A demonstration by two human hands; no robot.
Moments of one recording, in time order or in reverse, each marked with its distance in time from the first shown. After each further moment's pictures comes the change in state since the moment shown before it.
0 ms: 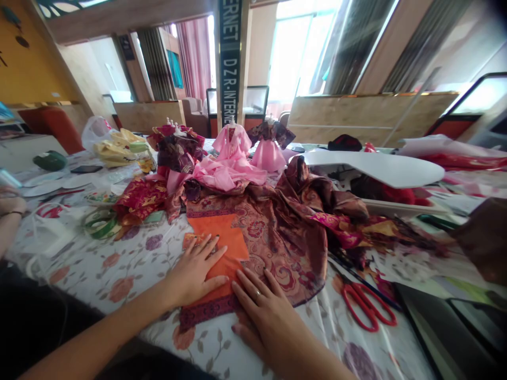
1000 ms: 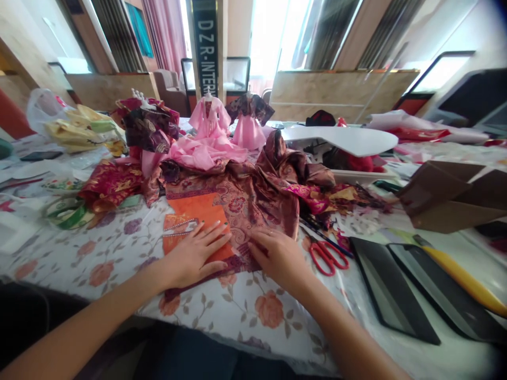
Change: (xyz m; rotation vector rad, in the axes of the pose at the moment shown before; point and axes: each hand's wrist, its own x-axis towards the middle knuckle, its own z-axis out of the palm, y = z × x) left_hand 0.010 0.035 -0.015 -0.124 -0.105 0.276; right_hand -0.012 0.036 -0.020 -0.002 0.476 0.253
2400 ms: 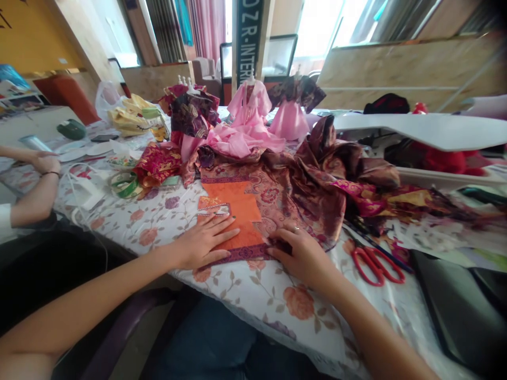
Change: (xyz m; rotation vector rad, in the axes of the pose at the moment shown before) left_hand -0.054 -0.020 0.006 0.028 -0.007 -0.078; right_hand 0.001 0.002 0.021 0.170 -0.158 -0.051
